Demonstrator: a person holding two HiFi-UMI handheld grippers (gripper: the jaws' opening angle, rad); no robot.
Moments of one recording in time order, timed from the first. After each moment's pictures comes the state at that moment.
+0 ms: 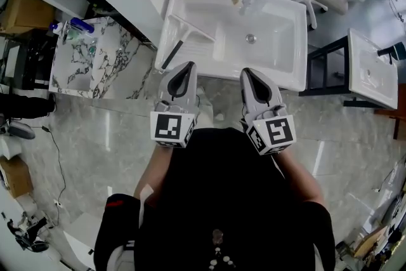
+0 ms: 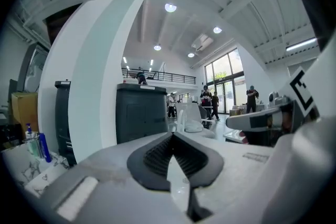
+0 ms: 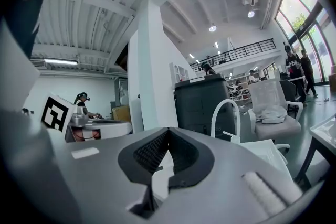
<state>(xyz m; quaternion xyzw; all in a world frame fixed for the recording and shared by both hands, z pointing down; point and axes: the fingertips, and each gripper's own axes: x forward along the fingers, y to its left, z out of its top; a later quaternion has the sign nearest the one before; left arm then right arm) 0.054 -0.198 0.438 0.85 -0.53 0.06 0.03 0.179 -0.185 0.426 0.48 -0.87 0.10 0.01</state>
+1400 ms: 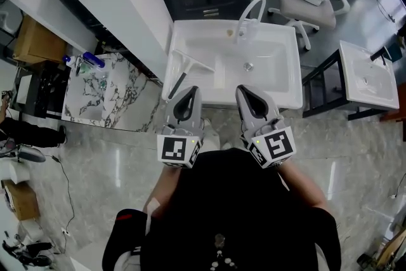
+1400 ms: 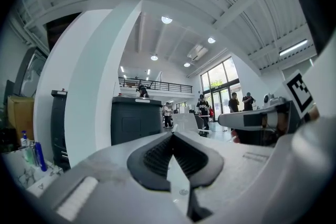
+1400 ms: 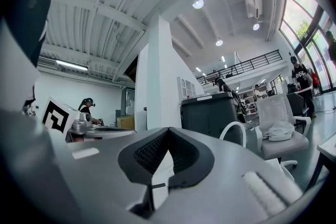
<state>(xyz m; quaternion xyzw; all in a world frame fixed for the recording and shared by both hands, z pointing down) 0.072 -0.178 0.387 0.86 -0.51 0.02 -0.01 0.177 -0.167 0.362 0.46 -0.89 0.03 -0.04</state>
